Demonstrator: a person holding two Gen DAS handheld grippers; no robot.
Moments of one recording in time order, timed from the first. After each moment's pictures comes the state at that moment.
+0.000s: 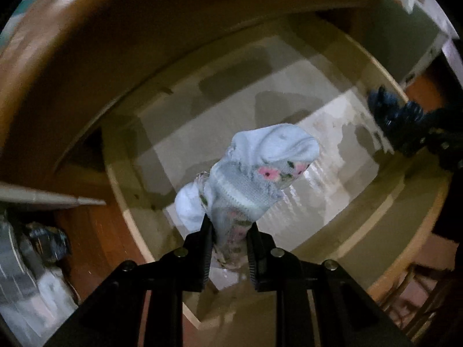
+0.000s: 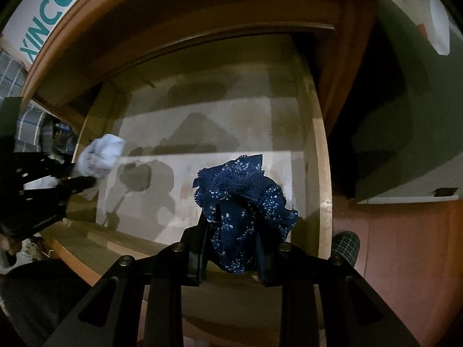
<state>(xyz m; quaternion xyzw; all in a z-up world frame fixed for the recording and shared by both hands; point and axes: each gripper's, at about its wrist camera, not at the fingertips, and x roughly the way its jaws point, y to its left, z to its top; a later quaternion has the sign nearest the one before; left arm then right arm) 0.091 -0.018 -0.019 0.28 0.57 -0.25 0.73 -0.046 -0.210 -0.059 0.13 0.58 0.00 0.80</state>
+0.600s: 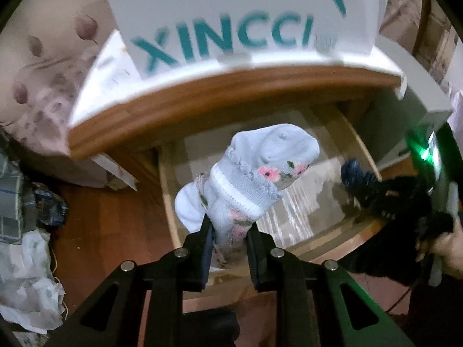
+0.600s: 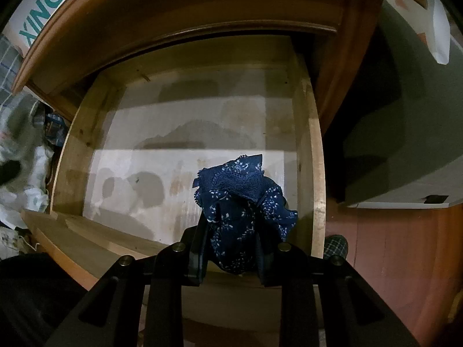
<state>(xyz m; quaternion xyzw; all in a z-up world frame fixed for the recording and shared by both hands) 0.023 0.021 0.060 0.16 0.51 -0.20 0.82 -0.048 -0.201 -0.061 0.10 0.58 -0.02 0.81</state>
